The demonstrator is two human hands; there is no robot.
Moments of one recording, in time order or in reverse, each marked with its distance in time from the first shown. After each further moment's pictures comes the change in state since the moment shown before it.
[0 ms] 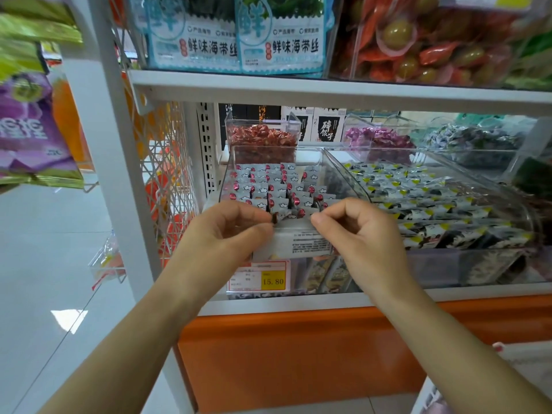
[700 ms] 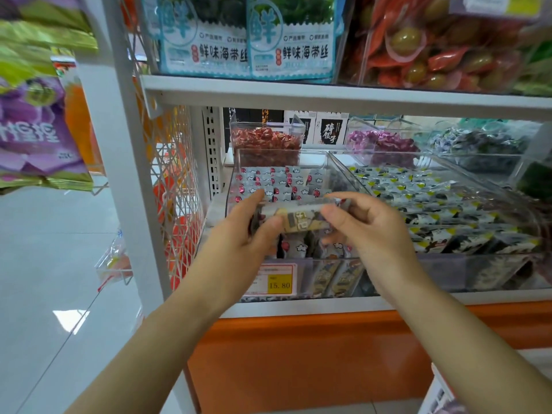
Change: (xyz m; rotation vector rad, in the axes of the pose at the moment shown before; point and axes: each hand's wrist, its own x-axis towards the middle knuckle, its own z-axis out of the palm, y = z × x) left_hand 0.006 -0.006 0.008 0.337 0.019 0.119; right_hand 0.014 0.004 -0.003 0.279 0.001 0.166
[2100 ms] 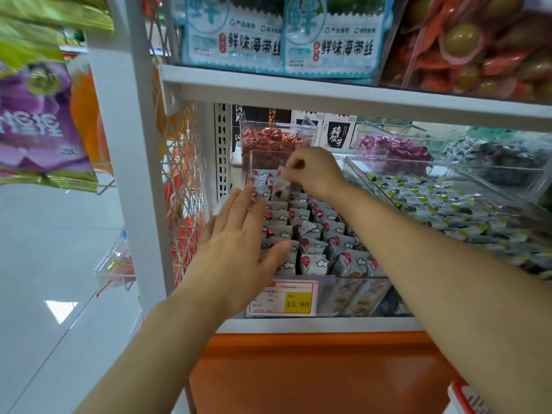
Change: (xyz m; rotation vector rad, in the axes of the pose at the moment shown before) left_hand 0.024 -0.036 -0.010 0.659 -0.017 0.077; right_hand 0.155 0.034 0.064 -0.770 -0.228 -0.173
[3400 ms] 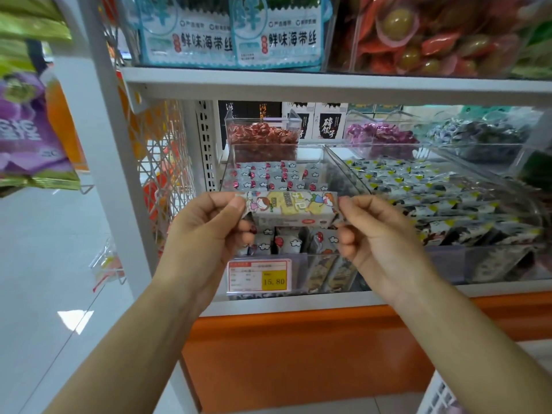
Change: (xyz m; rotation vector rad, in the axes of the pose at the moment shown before) left_hand -0.014 0.033 -0.015 -1.454 0.135 -0.329; right_hand -0.173 -0.015 -0.050 1.266 0.233 0.424
